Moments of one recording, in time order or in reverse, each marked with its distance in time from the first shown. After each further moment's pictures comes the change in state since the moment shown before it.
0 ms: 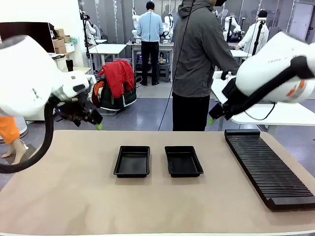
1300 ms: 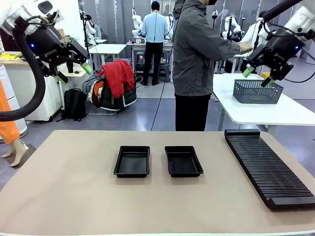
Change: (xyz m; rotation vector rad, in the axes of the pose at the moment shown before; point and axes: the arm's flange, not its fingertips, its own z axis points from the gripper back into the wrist) left arm 0.068 0.019 0.154 -0.191 -0.042 0.310; right arm 0.048 -0.123 0.152 0.230 0.152 -0.463
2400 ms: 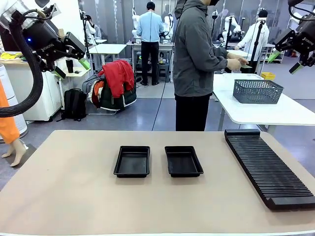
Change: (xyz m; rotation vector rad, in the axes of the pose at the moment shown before) left arm 0.001 -0.003 0.010 0.009 -0.016 -0.006; right arm 0.004 -0.044 0.067 -0.076 -0.117 -0.176
